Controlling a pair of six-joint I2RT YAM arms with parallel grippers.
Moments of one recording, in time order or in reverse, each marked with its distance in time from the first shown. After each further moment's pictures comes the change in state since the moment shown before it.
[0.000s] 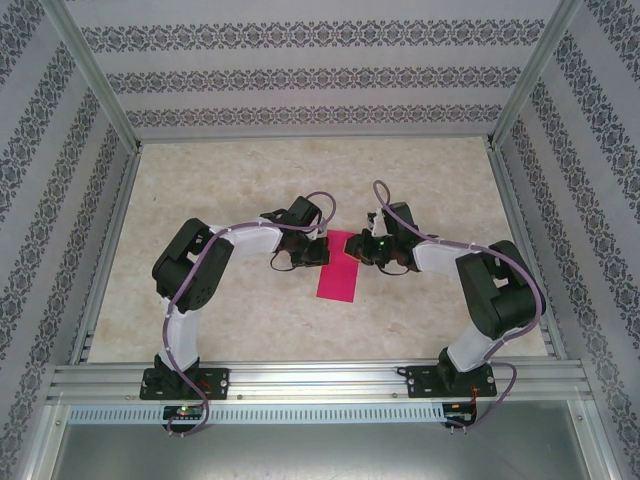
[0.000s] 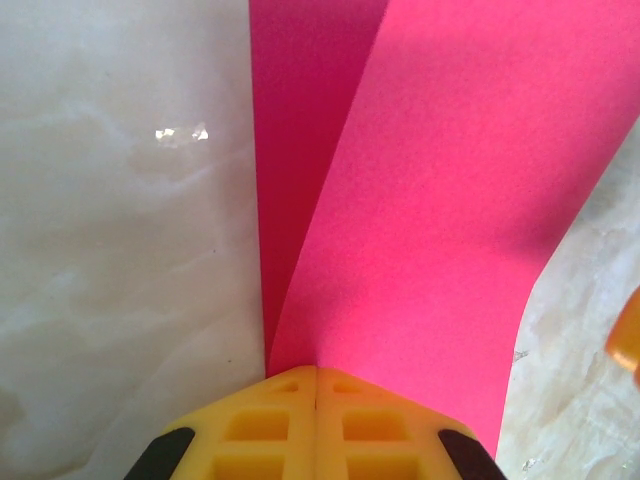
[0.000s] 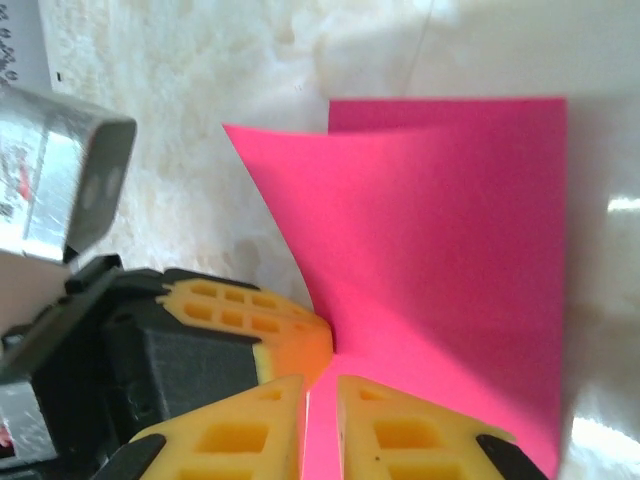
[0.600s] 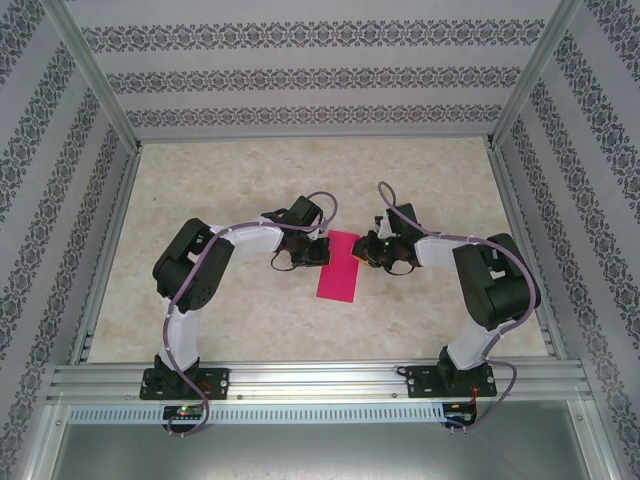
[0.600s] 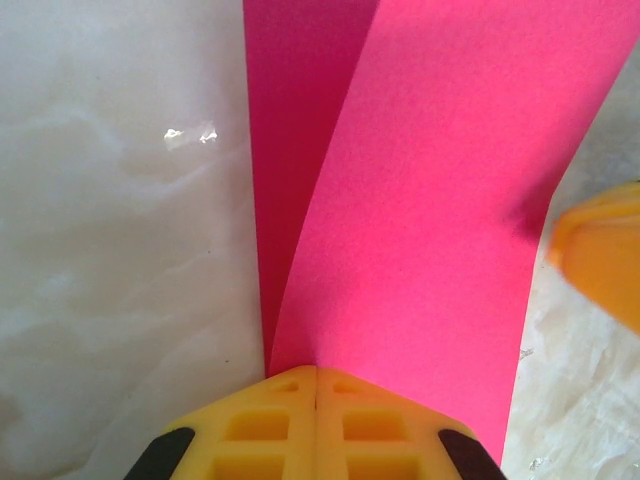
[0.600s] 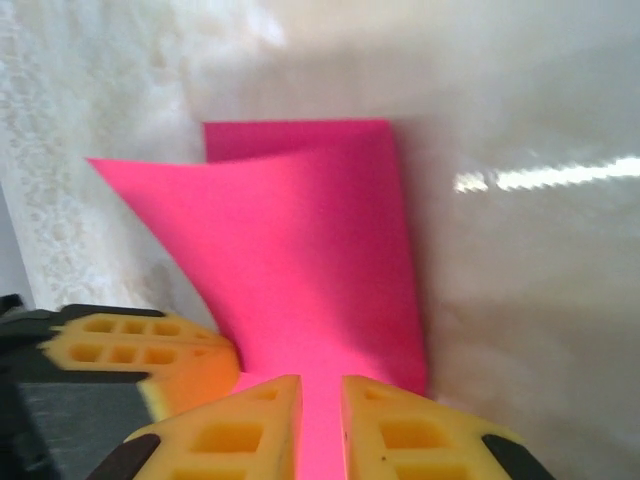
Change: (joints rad) left arm -0.005 0.003 0.010 -0.016 -0.011 0.019; right arm -0.044 0.046 0.040 -0.102 0.026 -0.032
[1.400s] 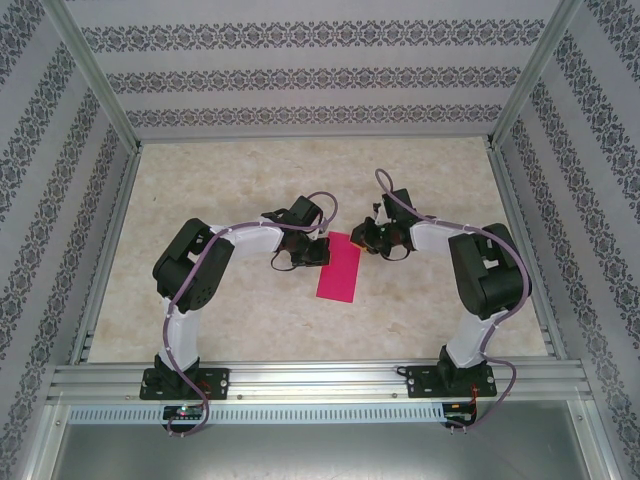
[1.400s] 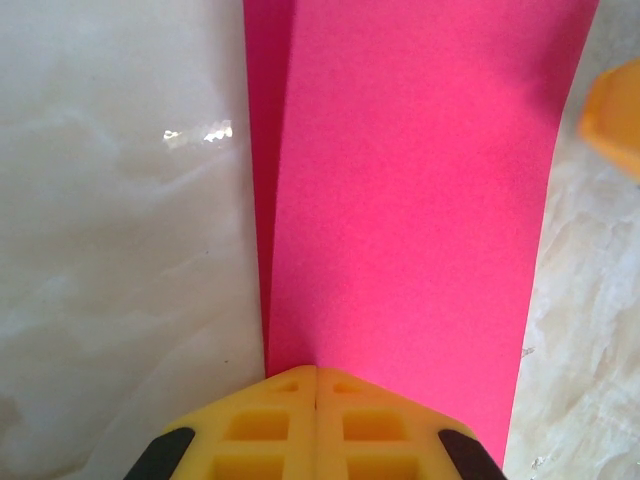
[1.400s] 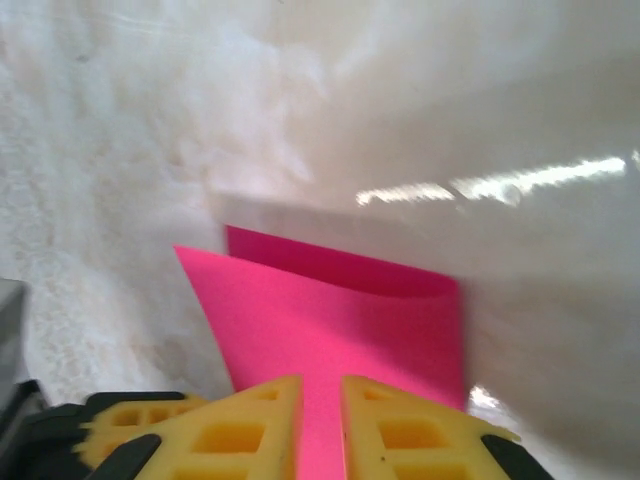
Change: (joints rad) left arm 0.000 0.000 0.000 0.000 0.000 0.007; right arm -0.007 0.084 0.164 -0.102 0.056 -0.006
